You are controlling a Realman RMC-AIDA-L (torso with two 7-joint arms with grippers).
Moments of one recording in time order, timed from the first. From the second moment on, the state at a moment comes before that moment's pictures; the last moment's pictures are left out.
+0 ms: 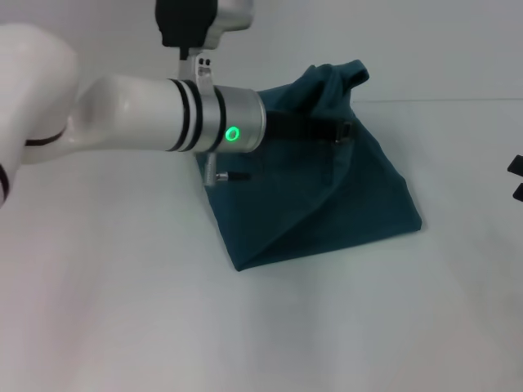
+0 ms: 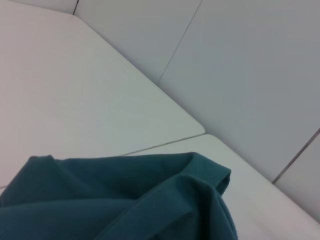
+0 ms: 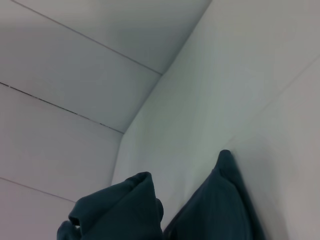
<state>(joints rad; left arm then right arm) -0.89 -2.17 1.22 0.71 1.93 0.90 -2.25 0.40 1.92 -0.47 -0.46 -1.84 -1.40 2.18</state>
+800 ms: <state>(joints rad) -0.83 -2.17 1.28 0.76 1.74 0.86 -2.20 0.41 1.91 -0.47 -0.45 -1.86 -1.37 2.19</state>
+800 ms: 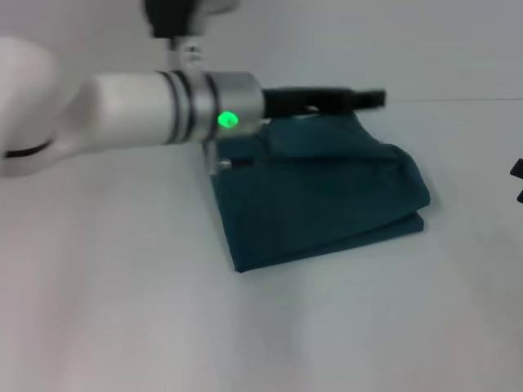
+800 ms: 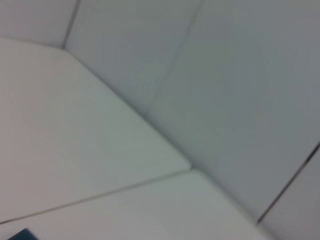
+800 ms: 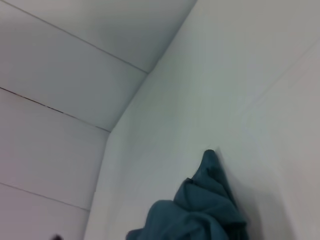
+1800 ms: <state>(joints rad) -0.47 -2.07 0.64 0.70 1.86 1.45 -2.38 0.72 2.01 -0.77 -0.93 -2.24 -1.26 1.95</state>
